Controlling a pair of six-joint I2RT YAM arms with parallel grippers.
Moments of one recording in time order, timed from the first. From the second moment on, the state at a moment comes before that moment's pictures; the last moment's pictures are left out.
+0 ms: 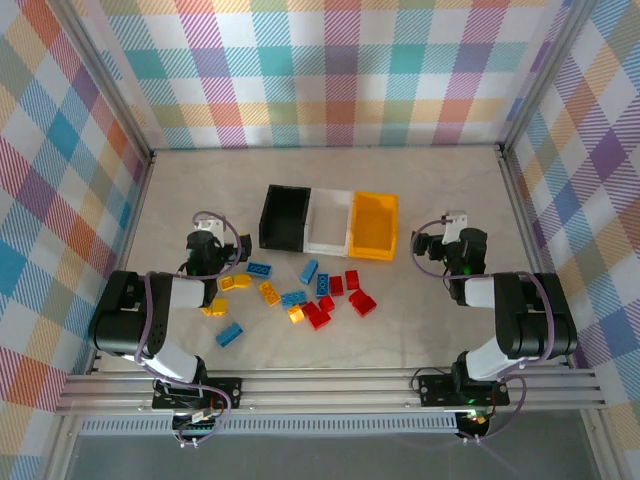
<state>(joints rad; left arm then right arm) -0.07 1.56 0.43 0.68 -0.03 -0.08 -0.01 1.52 0.40 0.73 -0.18 0.03</state>
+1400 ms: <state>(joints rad) -0.07 1.56 0.43 0.68 -0.04 -0.08 -0.01 1.52 0.40 0.72 -0.18 0.03</state>
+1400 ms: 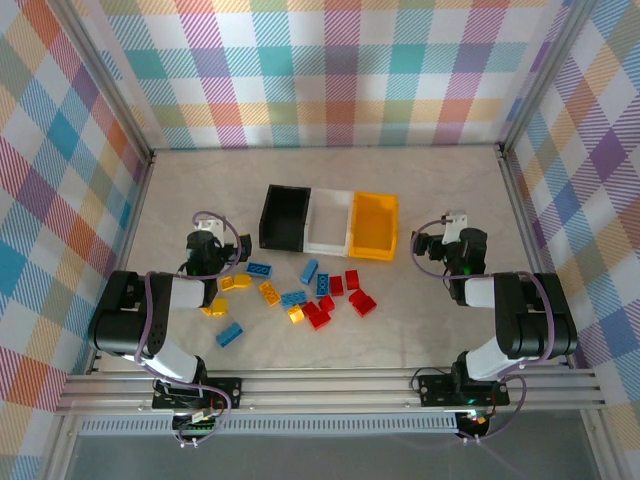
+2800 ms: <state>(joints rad) -0.12 1.12 0.85 -0.29 0.13 -0.63 0.36 1.17 0.91 -0.53 -0.41 0.41</state>
